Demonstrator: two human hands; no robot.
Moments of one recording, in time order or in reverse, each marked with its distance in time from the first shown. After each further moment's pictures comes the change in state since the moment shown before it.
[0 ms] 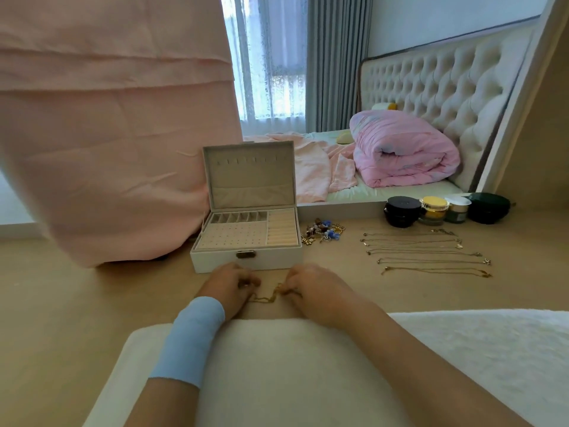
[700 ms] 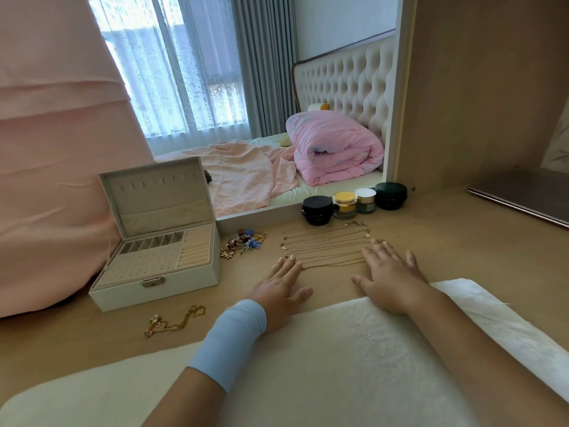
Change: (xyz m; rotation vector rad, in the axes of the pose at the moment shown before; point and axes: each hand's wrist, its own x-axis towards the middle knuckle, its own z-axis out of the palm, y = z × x) left_hand 0.022 0.203 0.084 0.092 -0.326 0.385; right_hand -0.156 0.190 -0.061 -0.076 -0.030 0.728
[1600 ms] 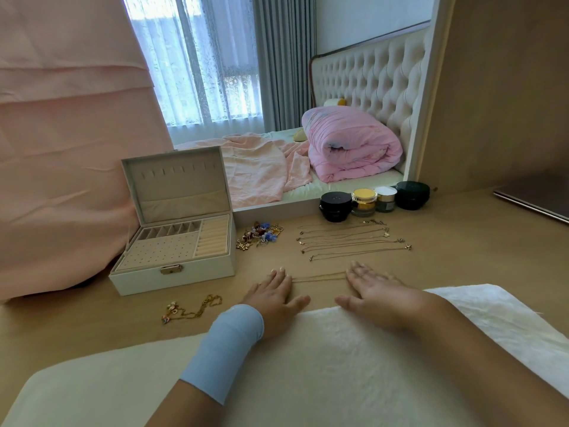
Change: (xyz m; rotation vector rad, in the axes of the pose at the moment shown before) left_hand -0.029 -0.026 -0.002 0.061 -0.154 -0.197; right_hand -0.011 -0.050 0.007 -0.063 -0.311 -0.177
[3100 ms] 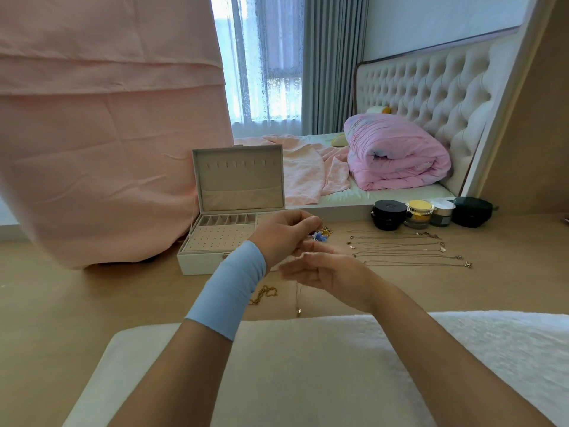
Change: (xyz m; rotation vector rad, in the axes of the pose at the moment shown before) left_hand -0.051 -0.048 -0.095 -0.989 0.471 0.206; right_hand 0.038 -0.143 -0.014 1.419 -0.231 -0.628
